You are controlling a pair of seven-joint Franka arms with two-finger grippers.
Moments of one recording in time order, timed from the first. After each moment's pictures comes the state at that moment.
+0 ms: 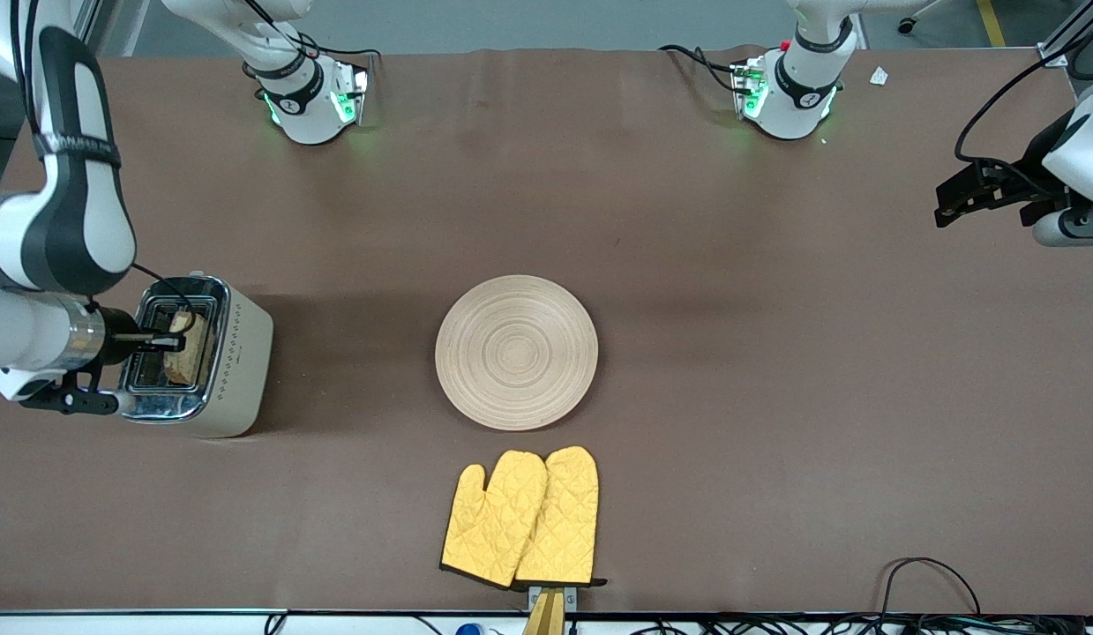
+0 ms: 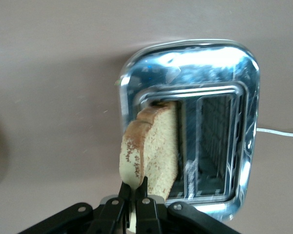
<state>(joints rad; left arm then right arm) 0.01 0.04 -0.12 -1.44 0.03 1.43 -0.08 0.00 0.37 -0.03 -1.49 0.02 1.63 0.03</state>
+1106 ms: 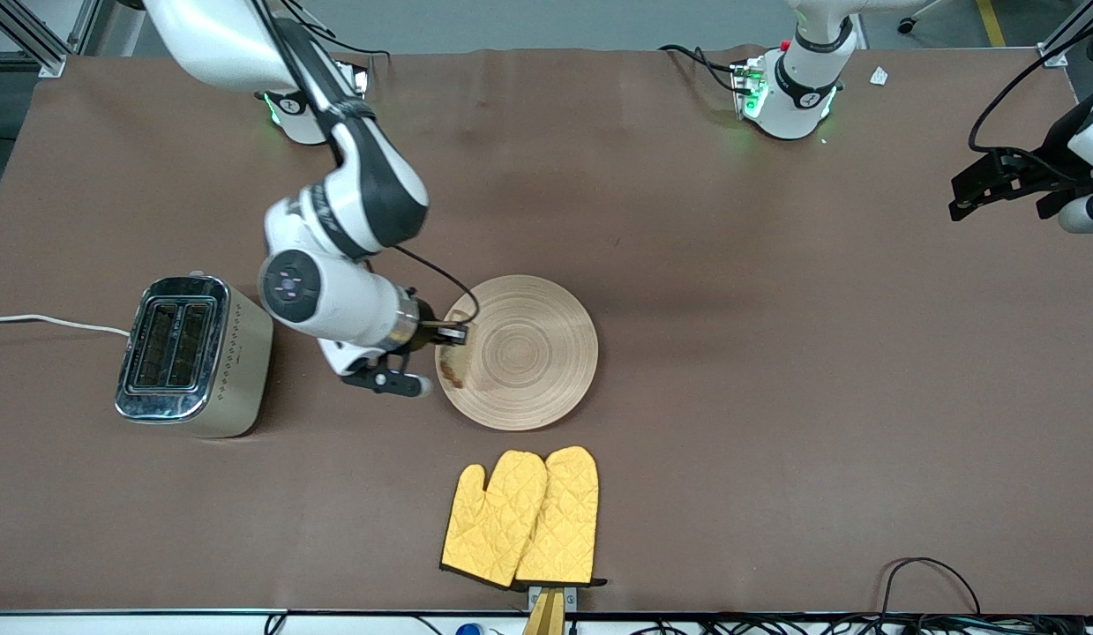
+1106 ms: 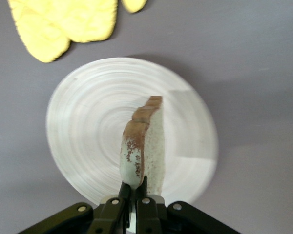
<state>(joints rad) 0.02 0.03 -0.12 -1.42 0.03 1.42 -0.08 0.51 0.57 -0.02 -1.48 0.38 2.05 0.55</state>
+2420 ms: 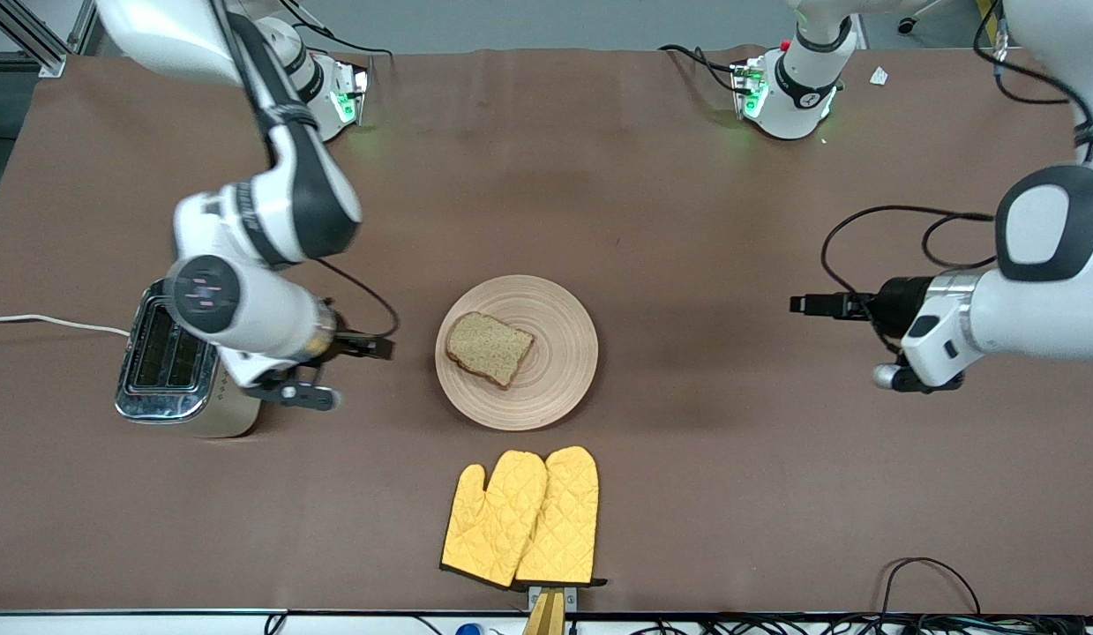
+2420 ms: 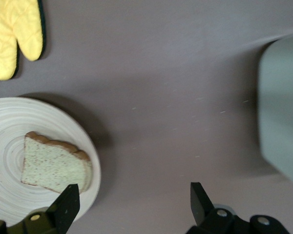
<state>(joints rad) 0.02 0.45 -0.12 -1.44 -0.48 1.50 -0.05 0.36 0.43 -0.12 -1.46 0.13 1.77 0.39</state>
